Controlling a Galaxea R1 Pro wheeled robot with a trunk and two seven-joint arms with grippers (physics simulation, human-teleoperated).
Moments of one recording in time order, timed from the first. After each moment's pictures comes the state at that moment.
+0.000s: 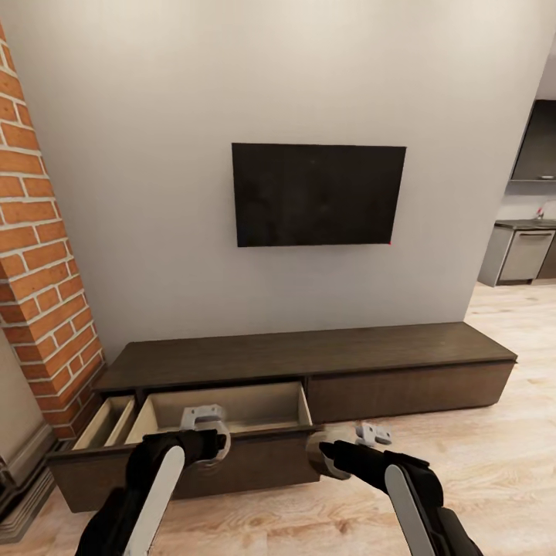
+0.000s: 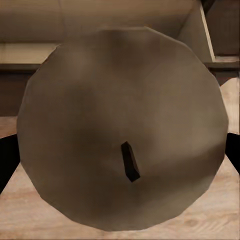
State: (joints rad) left arm -0.26 -0.06 -0.16 -1.57 0.41 1.04 0.45; right arm -0.21 0.08 0.02 -1.45 -0.40 0.88 -0.09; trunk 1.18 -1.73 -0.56
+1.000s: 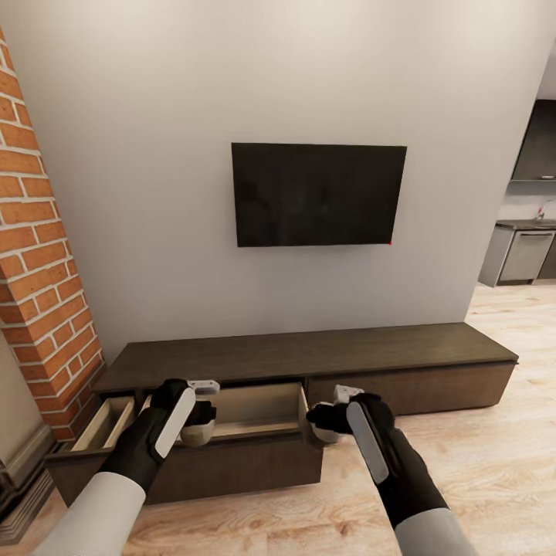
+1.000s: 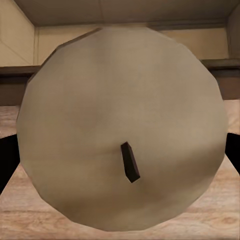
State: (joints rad) left arm -0.64 -0.01 -0.15 -1.02 0.42 1.05 0.46; right arm -0.51 0.13 0.11 -1.19 -0.42 1.00 -0.31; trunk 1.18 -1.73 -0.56
